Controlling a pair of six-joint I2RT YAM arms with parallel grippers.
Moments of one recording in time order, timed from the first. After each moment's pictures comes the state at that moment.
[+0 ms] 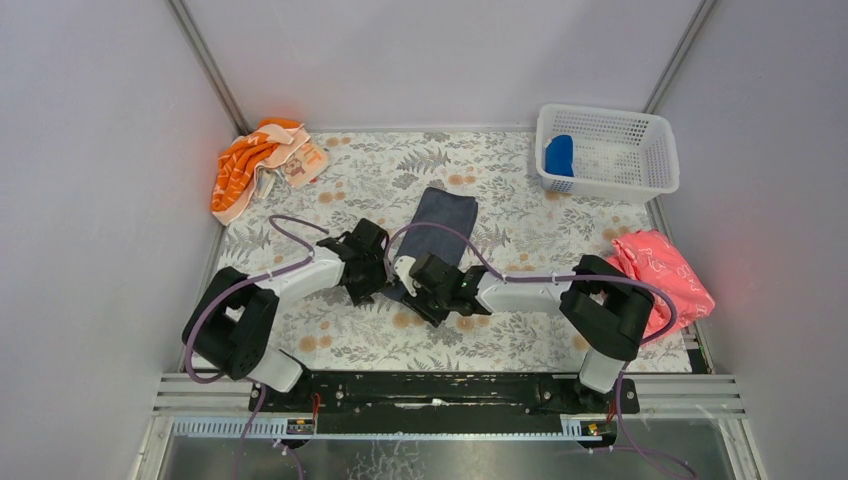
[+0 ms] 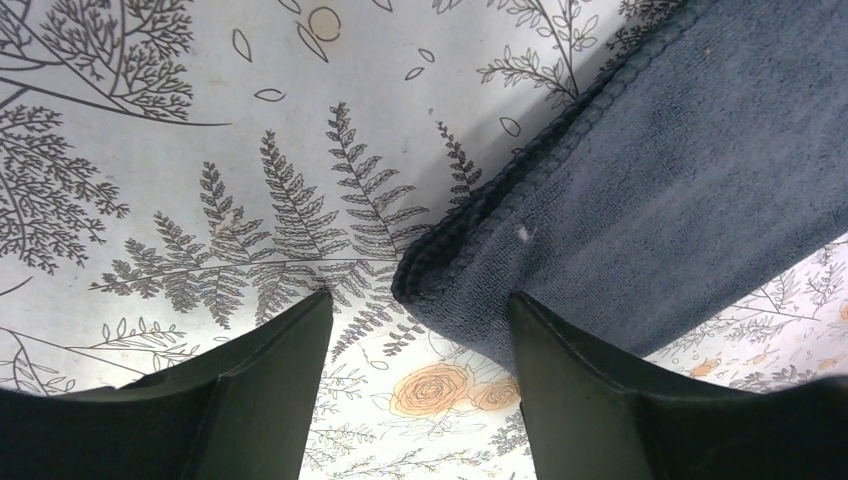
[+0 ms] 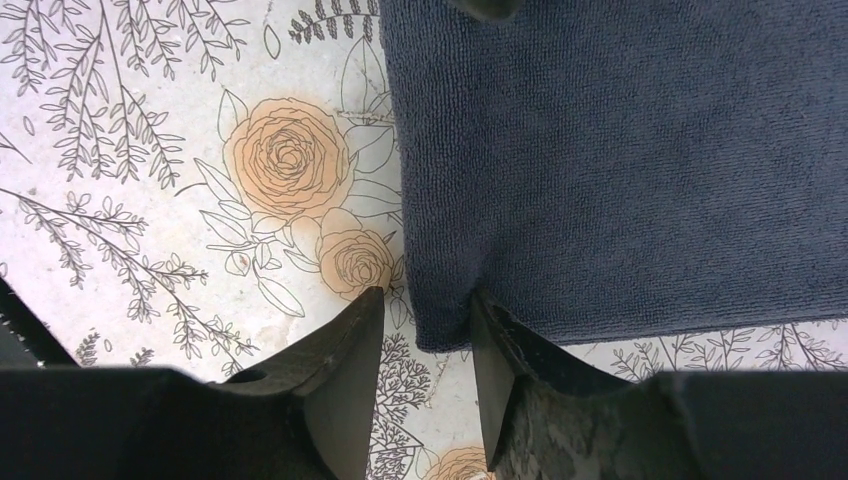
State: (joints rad) left arm -0.52 1.50 0.77 -0.49 -0.01 -1.04; right arm 1.05 1.74 0.96 -0.21 -0.02 -0.01
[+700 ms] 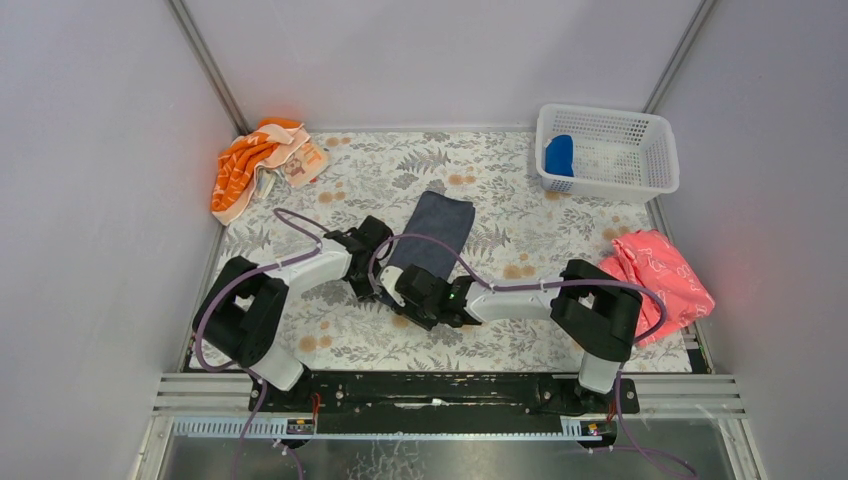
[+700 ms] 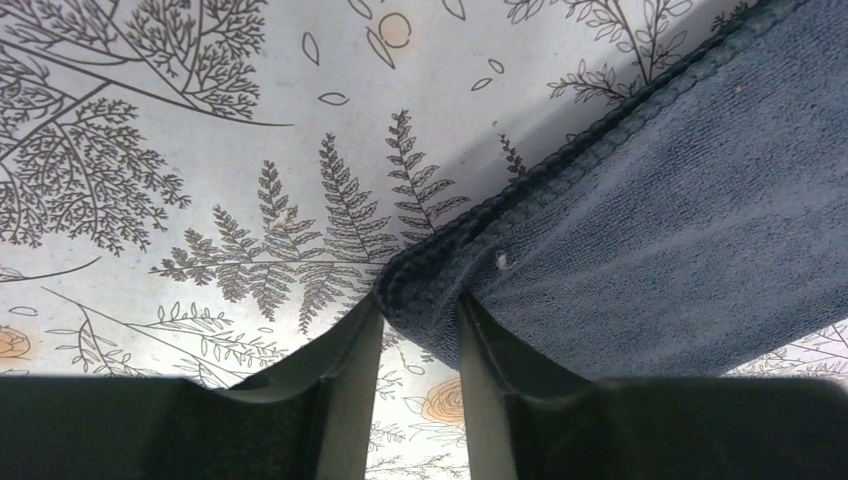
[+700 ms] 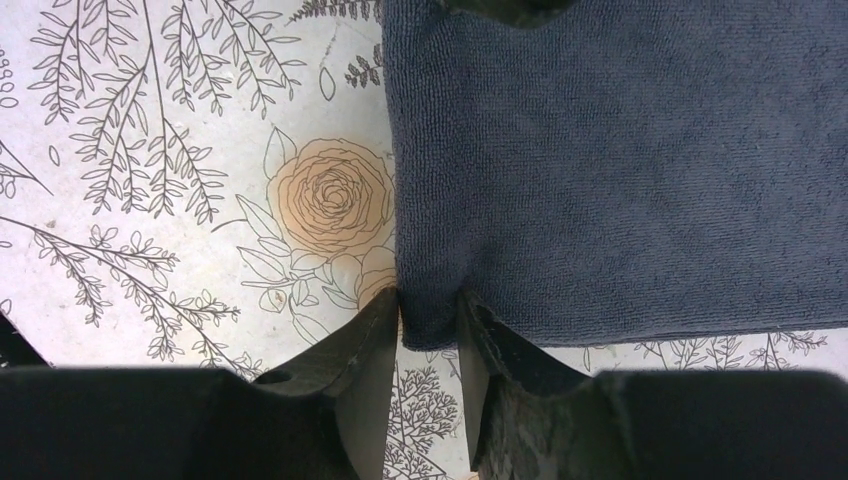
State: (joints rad) left arm -0.53 1.59 0.83 -0.61 -0.07 -1.03; right arm 1.15 1.78 1.00 -0.19 0.10 -0.04
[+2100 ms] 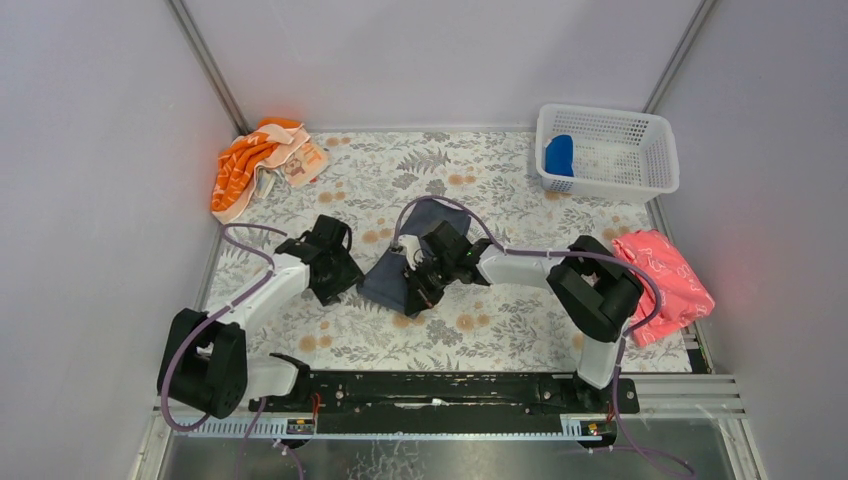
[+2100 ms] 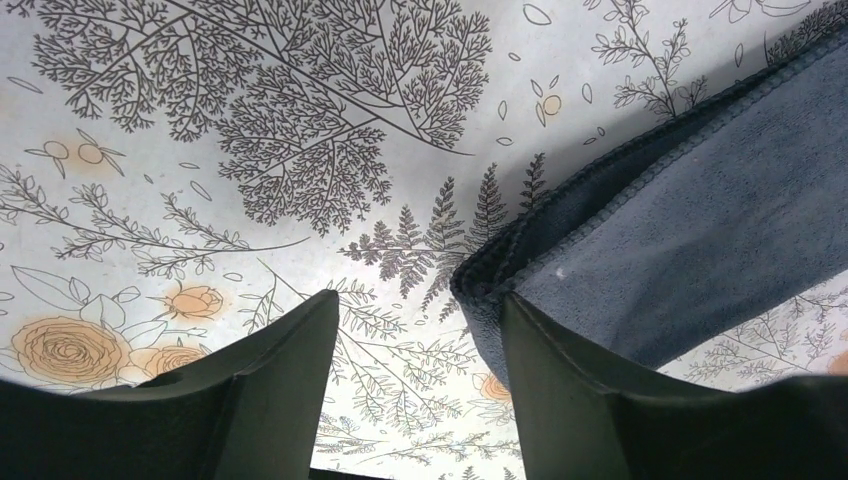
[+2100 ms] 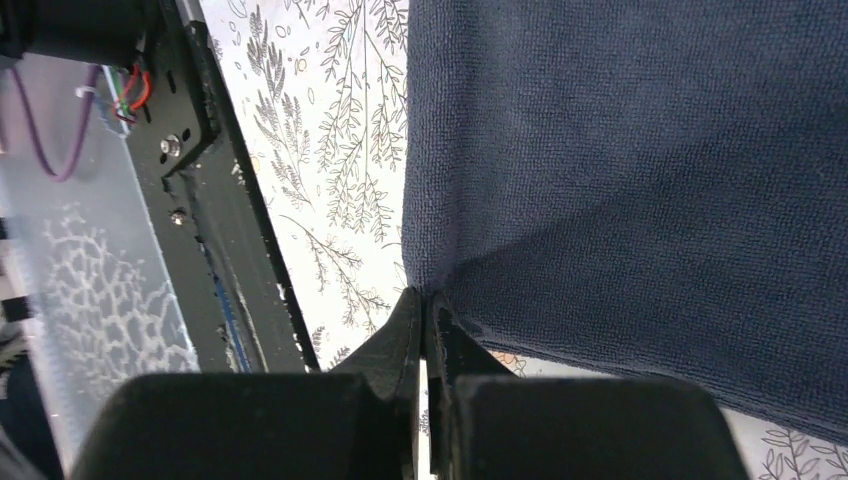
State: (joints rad) left arm -0.32 1.29 0.74 -0.69 -0.07 -0.96; right arm 0.88 1.83 1.06 -0.14 -0.61 0.13
